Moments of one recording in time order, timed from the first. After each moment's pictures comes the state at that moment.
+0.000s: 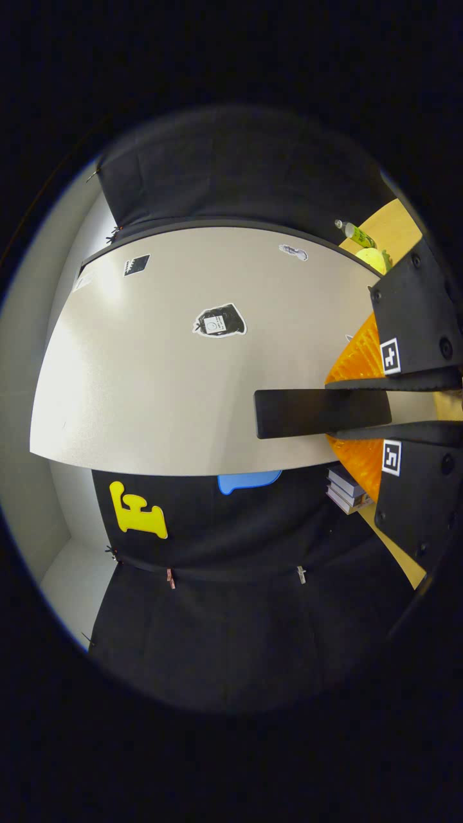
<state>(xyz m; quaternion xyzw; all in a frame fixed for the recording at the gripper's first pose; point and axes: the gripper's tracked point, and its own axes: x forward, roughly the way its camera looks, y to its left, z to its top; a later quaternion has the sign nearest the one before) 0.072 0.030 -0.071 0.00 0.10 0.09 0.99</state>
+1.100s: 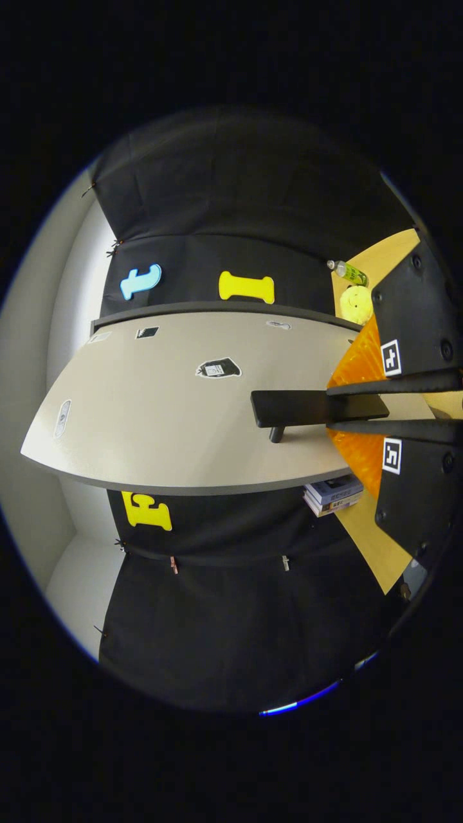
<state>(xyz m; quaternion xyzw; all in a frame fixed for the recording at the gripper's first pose) -0.023 -0.085 -0.049 0.00 0.11 0.11 0.99</state>
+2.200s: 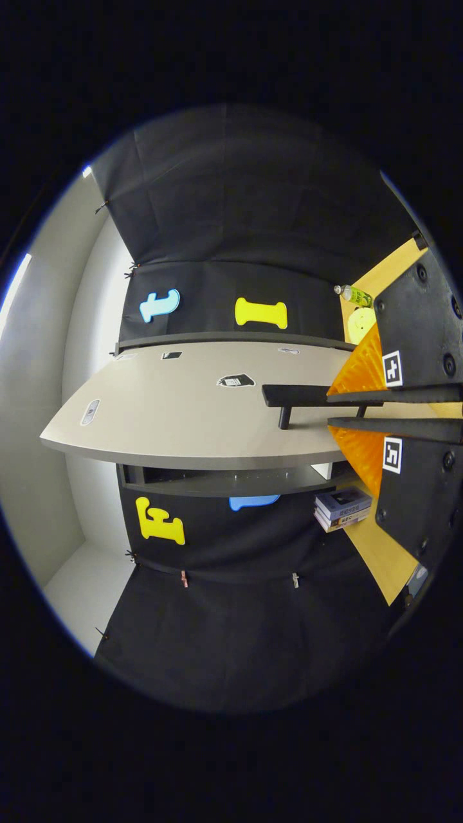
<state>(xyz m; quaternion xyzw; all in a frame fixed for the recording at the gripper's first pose) -0.046 -0.096 -0.032 -0.01 0.06 0.05 1.00</state>
